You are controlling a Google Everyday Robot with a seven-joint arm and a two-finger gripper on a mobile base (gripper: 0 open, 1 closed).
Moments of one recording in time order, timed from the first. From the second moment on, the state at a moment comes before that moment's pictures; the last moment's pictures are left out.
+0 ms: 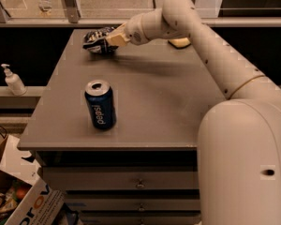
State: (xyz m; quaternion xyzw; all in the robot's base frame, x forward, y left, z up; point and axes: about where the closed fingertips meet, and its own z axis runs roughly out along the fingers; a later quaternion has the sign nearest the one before) arm 0.798 0.085 0.880 -0.52 0.65 0.27 0.48
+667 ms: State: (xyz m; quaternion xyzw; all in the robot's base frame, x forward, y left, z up) arm 0.750 0.027 0.897 -0.58 0.60 0.30 0.46
